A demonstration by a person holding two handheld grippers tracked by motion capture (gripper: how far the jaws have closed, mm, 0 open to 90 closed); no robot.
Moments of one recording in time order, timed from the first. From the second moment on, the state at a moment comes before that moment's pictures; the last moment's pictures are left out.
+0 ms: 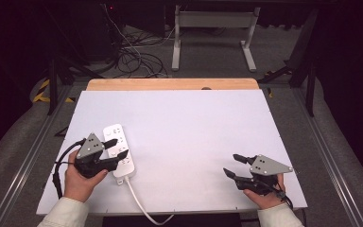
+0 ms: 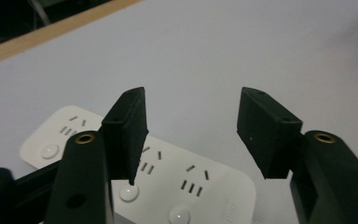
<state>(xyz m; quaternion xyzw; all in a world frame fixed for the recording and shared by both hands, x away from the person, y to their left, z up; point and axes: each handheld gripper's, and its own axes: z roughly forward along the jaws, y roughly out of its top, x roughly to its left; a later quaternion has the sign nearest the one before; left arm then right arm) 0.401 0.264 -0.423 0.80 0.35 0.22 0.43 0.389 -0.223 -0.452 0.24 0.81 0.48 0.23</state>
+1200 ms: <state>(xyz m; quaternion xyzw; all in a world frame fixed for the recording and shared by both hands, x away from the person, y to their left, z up) 0.419 0.269 -0.420 0.87 0.40 0.11 0.26 0.389 -0.222 -0.453 0.24 0.81 0.48 0.22</state>
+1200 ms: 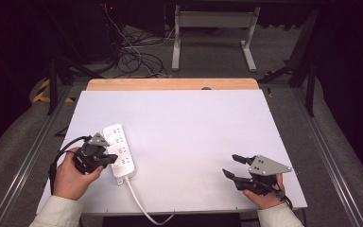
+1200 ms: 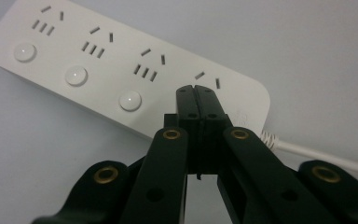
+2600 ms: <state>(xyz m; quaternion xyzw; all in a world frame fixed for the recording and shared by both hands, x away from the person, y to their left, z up) 0.429 0.267 -0.441 0.87 0.41 0.09 0.24 0.388 -0.222 -0.452 0.23 0.82 0.48 0.22</state>
